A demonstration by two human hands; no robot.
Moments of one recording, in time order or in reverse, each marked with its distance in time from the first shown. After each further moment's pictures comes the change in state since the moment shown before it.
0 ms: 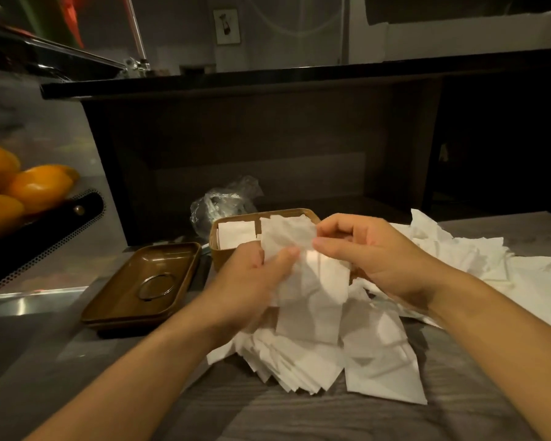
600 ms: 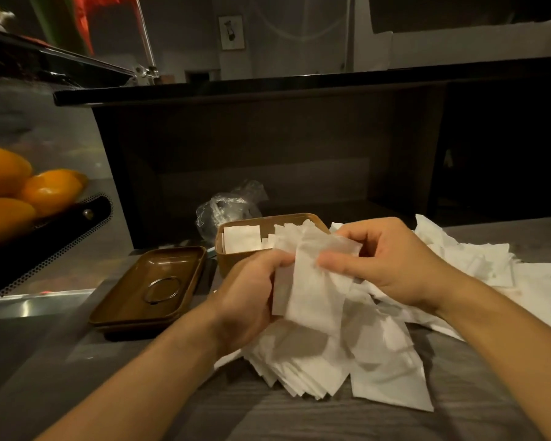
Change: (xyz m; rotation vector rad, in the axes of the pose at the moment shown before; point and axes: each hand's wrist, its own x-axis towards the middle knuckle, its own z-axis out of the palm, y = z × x) left_hand -0.002 0.001 0.002 -0.370 -0.105 -0.178; right_hand -0.004 -0.007 -0.004 -0.100 0.019 -0.141
